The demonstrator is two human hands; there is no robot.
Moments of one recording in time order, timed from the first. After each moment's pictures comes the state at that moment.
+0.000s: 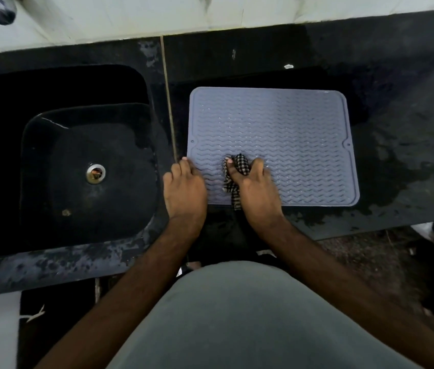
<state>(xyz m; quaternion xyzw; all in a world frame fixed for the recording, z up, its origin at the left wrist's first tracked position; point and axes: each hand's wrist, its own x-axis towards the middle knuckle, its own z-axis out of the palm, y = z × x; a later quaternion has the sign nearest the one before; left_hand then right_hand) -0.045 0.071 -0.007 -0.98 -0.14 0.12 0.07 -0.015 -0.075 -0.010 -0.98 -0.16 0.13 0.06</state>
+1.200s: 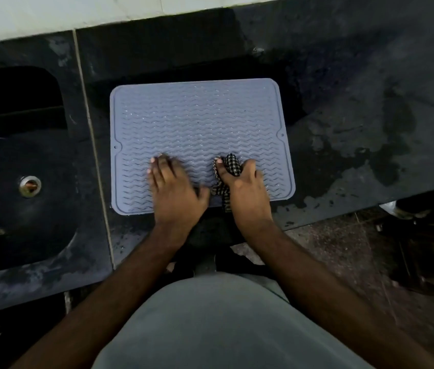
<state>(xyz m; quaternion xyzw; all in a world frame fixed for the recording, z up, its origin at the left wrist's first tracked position) -0.015 -0.048 -0.033 -0.98 -0.13 0.05 -0.13 0.005 -0.201 -0.010 -0.98 -0.09 0.13 0.10</state>
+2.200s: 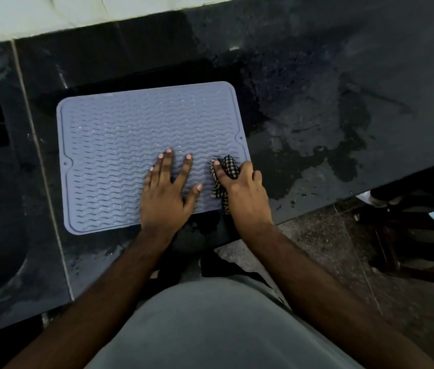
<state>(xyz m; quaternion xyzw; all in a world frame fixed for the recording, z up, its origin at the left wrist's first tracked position) 0.009 -0.097 -0.055 -0.99 0.01 0.03 -0.12 0.022 -0.280 -0.008 -0.99 -0.07 0.10 0.04</state>
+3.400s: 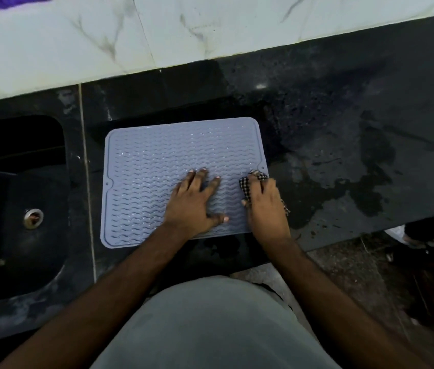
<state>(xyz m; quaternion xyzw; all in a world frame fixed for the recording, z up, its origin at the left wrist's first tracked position) 0.046 -0.085 -0.022 -0.98 0.08 0.17 -0.10 0.048 -0.283 -0.021 -0.98 -0.09 0.02 0.18</state>
